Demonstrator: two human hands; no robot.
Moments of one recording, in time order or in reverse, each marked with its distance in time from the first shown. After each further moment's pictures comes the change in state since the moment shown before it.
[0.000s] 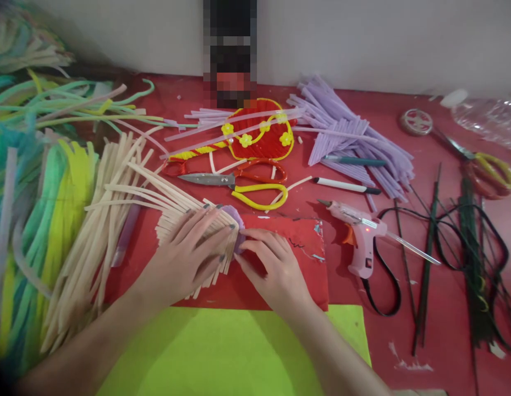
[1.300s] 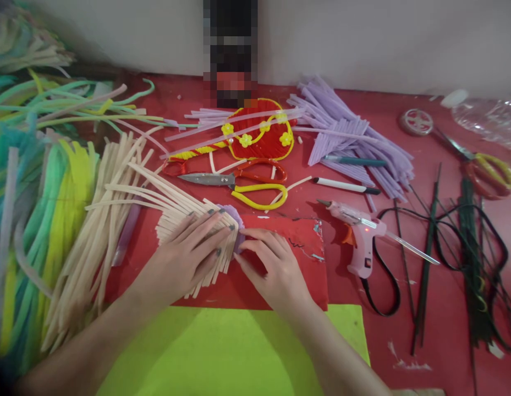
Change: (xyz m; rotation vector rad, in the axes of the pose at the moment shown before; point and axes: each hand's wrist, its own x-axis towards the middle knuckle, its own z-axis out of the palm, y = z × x) left_hand 0.000 -0.001 0.000 -0.017 -0.015 0.042; right_hand 0.002 0.000 -0.002 0.004 -0.012 0.003
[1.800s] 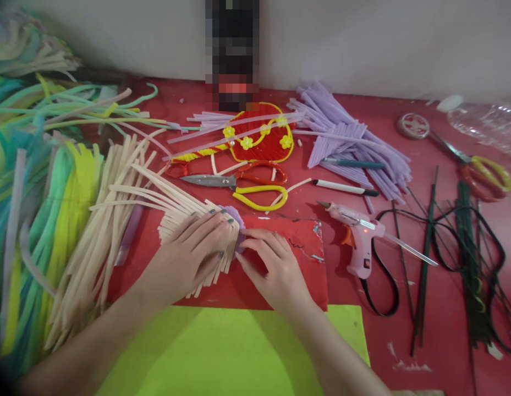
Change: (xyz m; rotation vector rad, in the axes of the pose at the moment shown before) left_hand 0.000 -0.001 0.002 -0.016 0.010 -0.024; right_hand 0.000 0.000 0.001 -0.007 0.014 -0.002
